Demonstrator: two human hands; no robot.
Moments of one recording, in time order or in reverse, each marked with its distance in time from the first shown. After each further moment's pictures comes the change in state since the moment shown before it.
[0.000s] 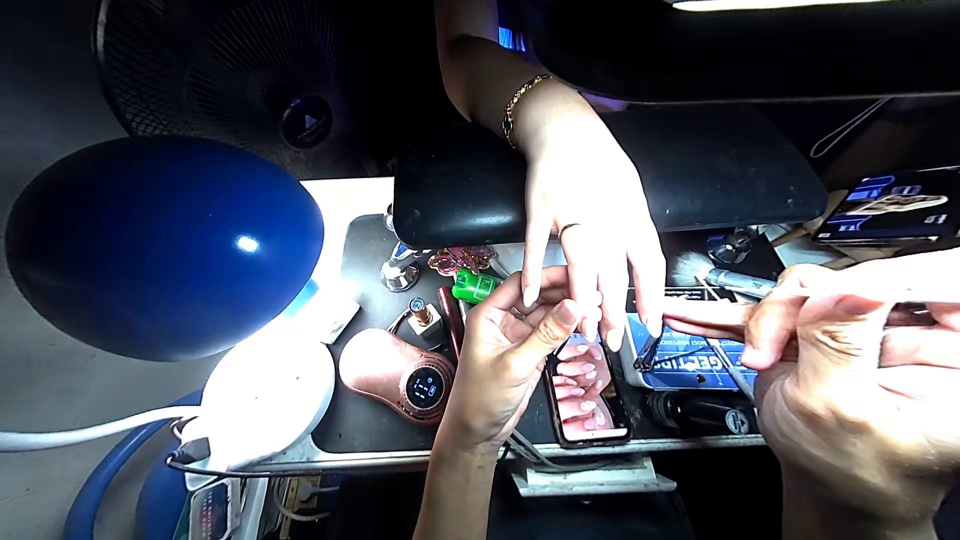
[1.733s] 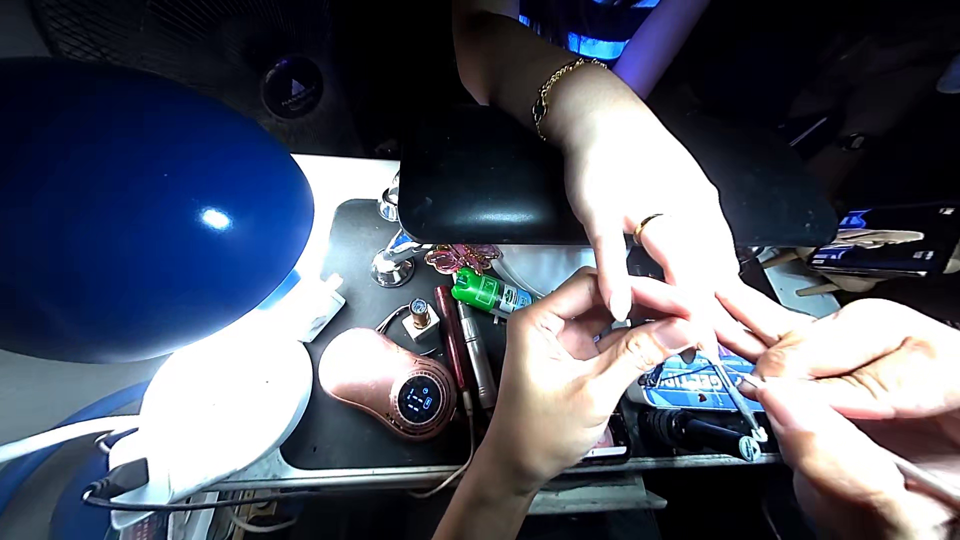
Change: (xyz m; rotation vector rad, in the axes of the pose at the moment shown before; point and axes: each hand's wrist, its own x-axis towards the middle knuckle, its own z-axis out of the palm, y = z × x) left_hand 0.009 -0.009 0.027 0.032 -0.022 0.155; right_hand 0.006 -0.005 -0.006 -0.019 -0.377 -0.207
